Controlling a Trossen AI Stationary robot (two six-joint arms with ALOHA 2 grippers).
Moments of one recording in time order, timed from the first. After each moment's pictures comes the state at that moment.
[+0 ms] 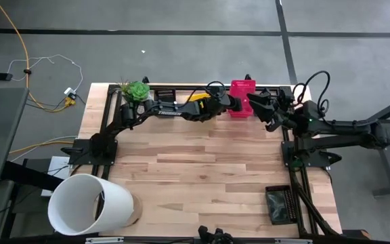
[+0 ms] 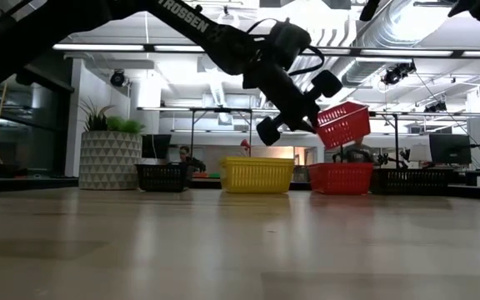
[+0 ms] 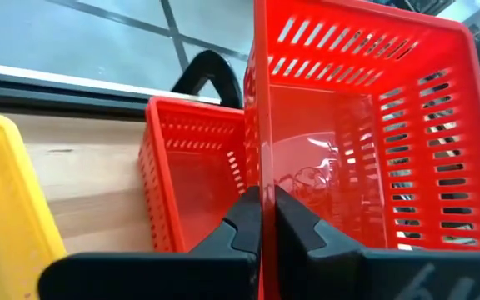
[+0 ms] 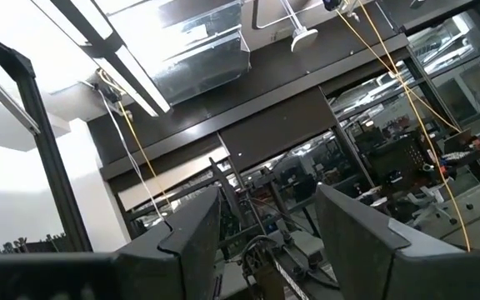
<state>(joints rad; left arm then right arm) 0.36 2.31 1.83 0.01 -0.50 -0.95 -0.16 0.79 0.53 0.78 0.05 0.45</state>
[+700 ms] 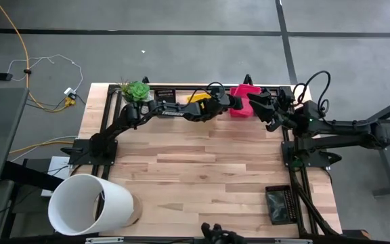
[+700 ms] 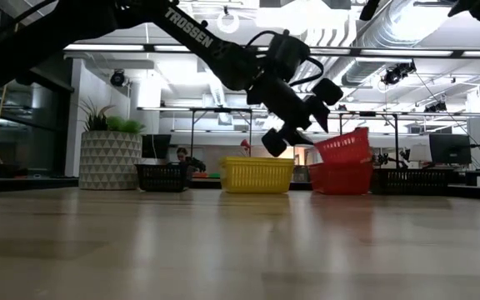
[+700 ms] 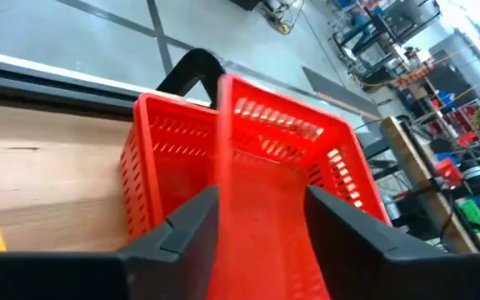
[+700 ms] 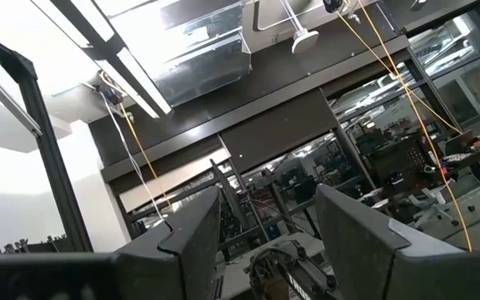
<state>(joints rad) 0.37 2.38 1.83 0.15 -0.47 -0.98 -0.16 0.79 0.53 0.79 0.05 0.45</state>
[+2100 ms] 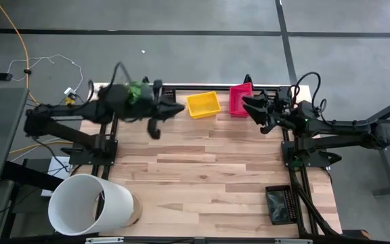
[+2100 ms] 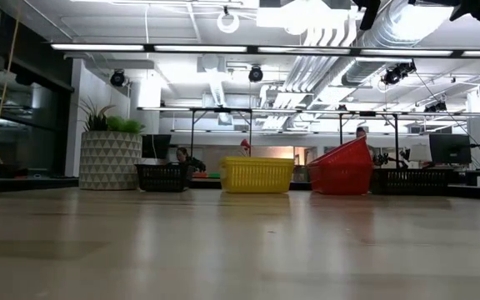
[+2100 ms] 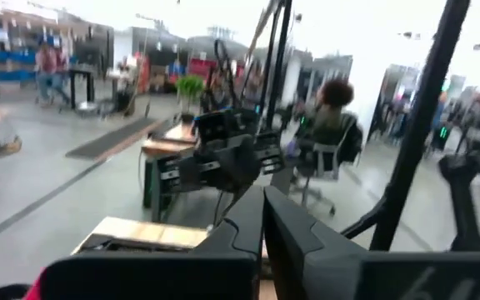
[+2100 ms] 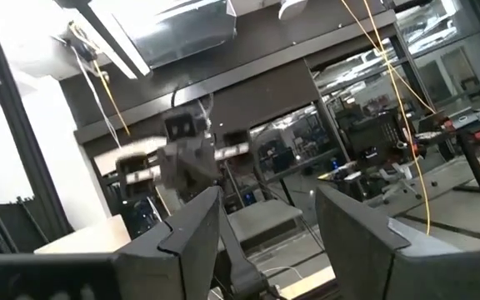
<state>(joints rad) 0.19 1.14 1.15 0.09 0.04 -0.13 -0.16 0.79 0.53 0.66 0.05 0.39</state>
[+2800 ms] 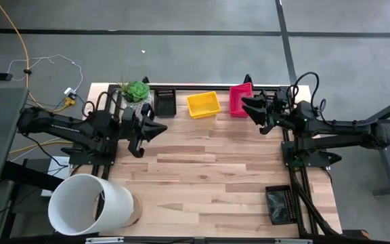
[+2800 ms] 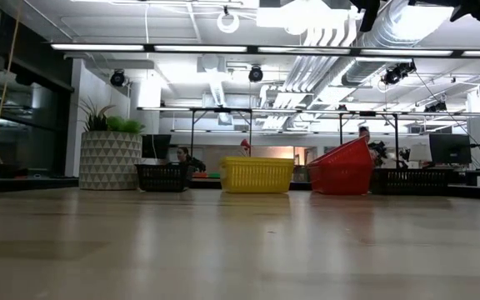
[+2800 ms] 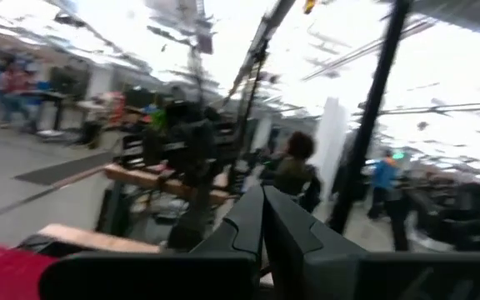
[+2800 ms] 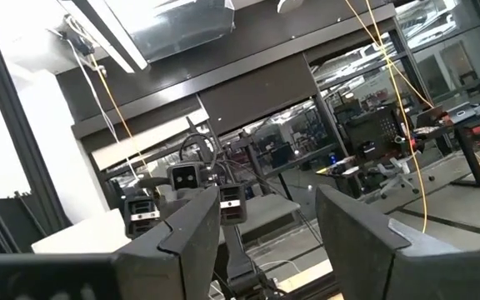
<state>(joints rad) -0.01 0.90 0.61 0.58 -0.10 -0.23 -0.16 0.79 0.53 0.64 0.05 0.38</state>
